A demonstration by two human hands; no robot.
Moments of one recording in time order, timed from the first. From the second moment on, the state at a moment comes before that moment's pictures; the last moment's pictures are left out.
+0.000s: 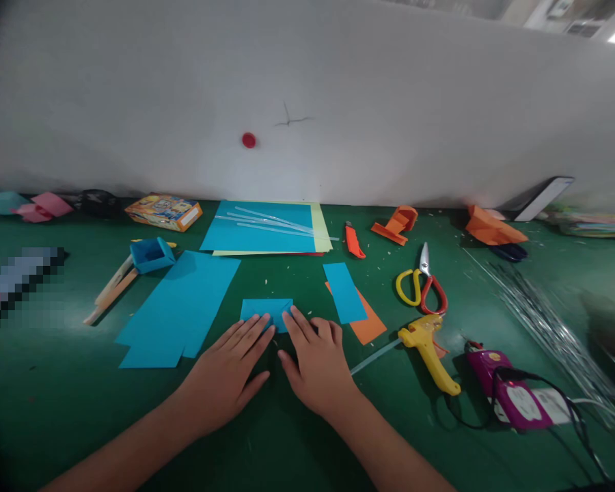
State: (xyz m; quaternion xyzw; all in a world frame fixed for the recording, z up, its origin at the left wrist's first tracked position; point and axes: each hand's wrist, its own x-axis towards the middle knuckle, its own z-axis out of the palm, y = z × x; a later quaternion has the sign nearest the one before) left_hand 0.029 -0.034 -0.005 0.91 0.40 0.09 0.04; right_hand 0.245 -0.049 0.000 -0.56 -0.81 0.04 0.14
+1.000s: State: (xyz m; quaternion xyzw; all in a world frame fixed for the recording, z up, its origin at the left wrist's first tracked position) left_hand 0.031 -0.038 -0.009 0.90 0.42 0.08 0.03; right_hand 0.248 -0.038 -0.001 -0.56 -0.82 0.02 0.12
